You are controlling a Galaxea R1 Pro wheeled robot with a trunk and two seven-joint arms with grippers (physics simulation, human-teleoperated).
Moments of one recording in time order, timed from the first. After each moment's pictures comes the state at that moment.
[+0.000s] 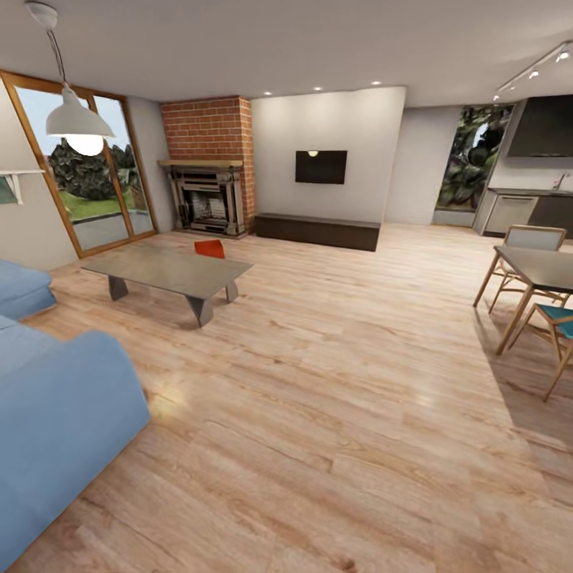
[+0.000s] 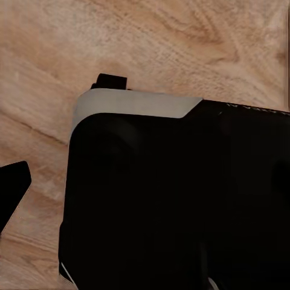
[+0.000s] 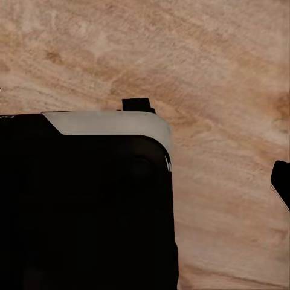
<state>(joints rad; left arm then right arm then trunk) -0.20 -0.02 0.00 0.00 0.17 -0.01 -0.01 -0.19 0.04 0.60 0.03 -0.63 -0.12 -0.13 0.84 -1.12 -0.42</state>
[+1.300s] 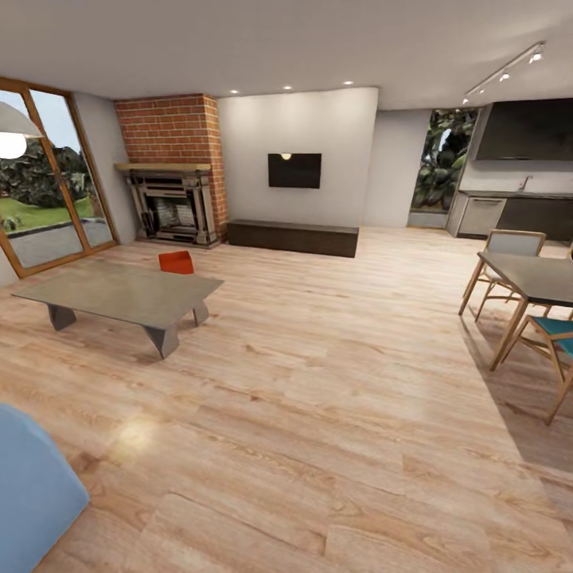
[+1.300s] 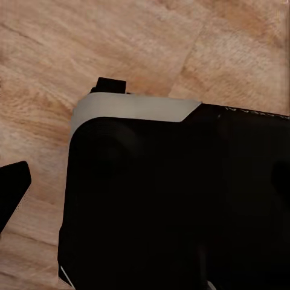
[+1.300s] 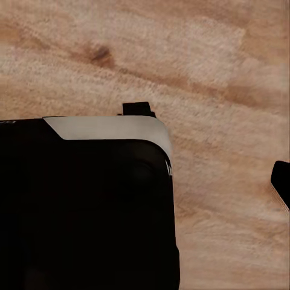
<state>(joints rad) -0.20 -0.02 0.00 0.00 0.17 -0.01 -0.01 -0.19 0.04 0.60 0.03 -0.63 -0.12 -0.13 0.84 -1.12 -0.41</state>
